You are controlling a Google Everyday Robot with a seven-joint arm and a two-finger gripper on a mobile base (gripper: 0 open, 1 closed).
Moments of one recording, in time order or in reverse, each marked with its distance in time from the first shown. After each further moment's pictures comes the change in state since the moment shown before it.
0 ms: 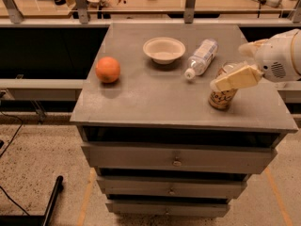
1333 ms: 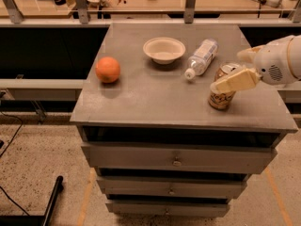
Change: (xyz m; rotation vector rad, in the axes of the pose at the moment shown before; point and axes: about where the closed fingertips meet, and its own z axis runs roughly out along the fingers) arm 0.014 -0.006 0.017 -0.038 0.009 0.041
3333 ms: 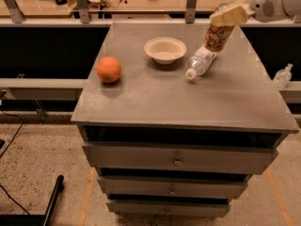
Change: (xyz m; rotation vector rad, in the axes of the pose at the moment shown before) arm -0.116 -0.102 0.006 0.080 -0.183 -0.070
